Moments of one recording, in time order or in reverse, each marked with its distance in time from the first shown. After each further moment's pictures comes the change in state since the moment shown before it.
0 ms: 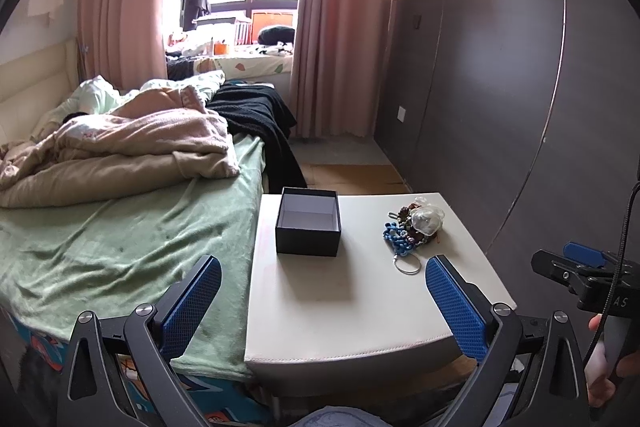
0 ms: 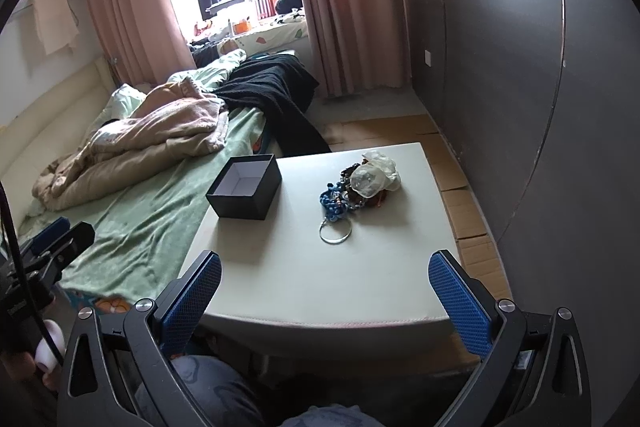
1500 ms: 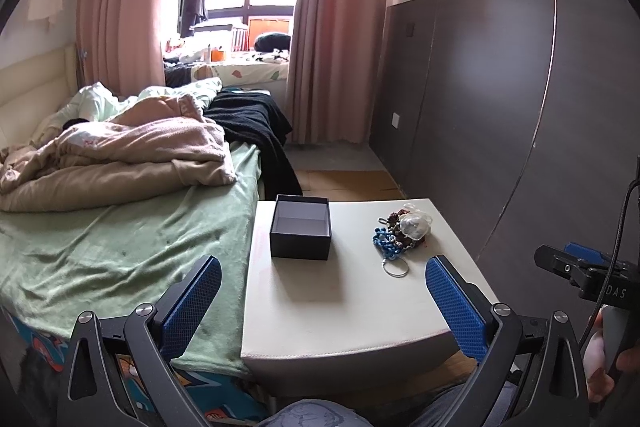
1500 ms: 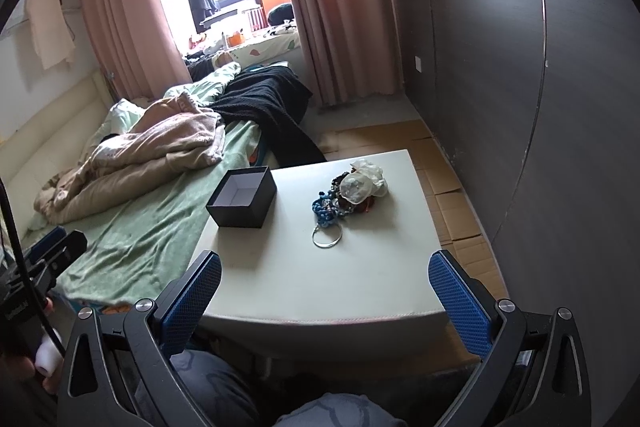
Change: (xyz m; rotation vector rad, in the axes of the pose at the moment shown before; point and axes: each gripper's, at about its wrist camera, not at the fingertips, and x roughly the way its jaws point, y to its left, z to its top) left arm -0.022 -0.004 0.004 0.002 -0.019 -0.014; right arm -0.025 -0.008 0.001 0.030 -0.036 -0.012
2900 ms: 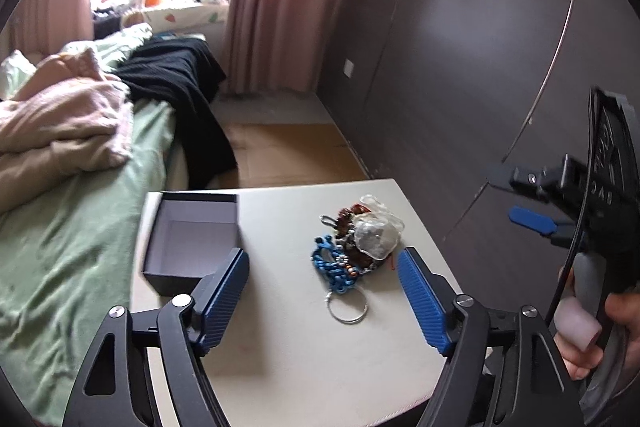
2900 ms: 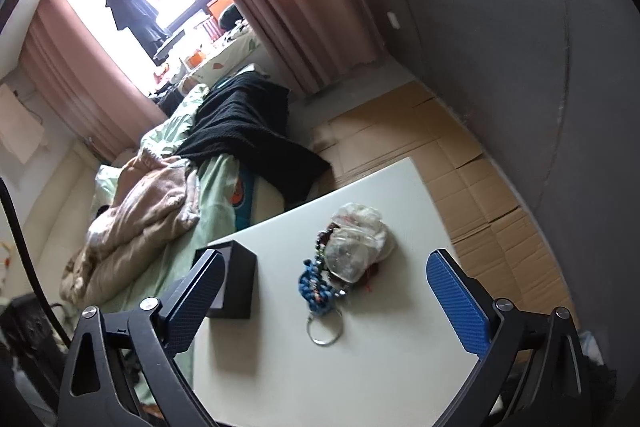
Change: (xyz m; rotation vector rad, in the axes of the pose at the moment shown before) left arm 0.196 -0.050 0.050 -0.006 0.235 -0.224; right arm 0.152 -0.080 0.097 0.303 0.097 0.100
